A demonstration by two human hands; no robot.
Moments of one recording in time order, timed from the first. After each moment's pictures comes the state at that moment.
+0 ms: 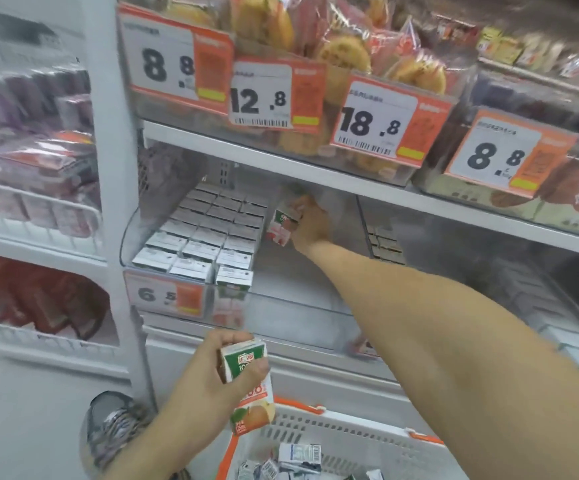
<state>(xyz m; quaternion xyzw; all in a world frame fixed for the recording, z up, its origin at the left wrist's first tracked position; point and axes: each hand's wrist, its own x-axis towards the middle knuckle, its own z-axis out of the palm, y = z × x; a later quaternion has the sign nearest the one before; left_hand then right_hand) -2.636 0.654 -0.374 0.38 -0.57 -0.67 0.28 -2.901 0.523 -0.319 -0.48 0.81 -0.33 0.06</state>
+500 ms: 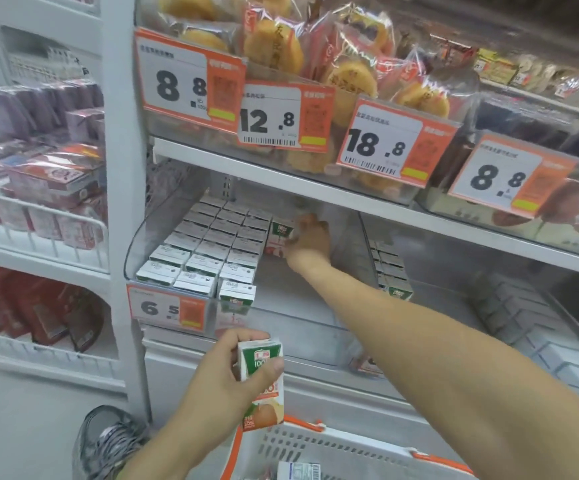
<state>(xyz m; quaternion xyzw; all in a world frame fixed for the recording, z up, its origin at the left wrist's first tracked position) -2.655 0.643 -0.375 0.34 -0.57 -0.68 0.30 -2.874 0.537 -0.312 -0.43 0.82 -0.37 0.08</state>
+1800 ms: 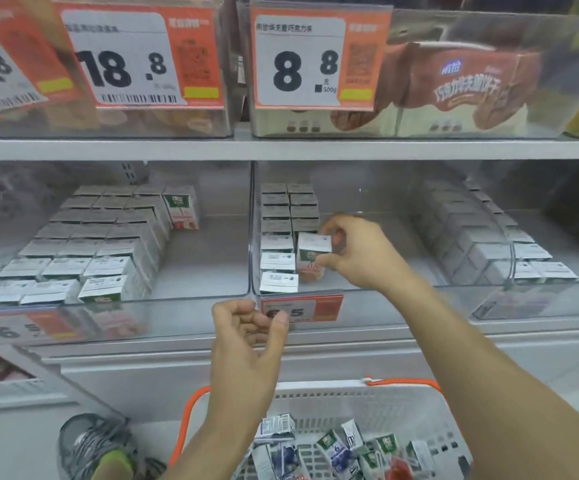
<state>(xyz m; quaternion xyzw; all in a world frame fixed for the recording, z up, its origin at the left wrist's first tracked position) -2.800 0.734 -0.372 0.37 -0.65 -0.54 0.40 -3.012 0.756 -0.307 -0.49 0.82 -0.28 0.08</state>
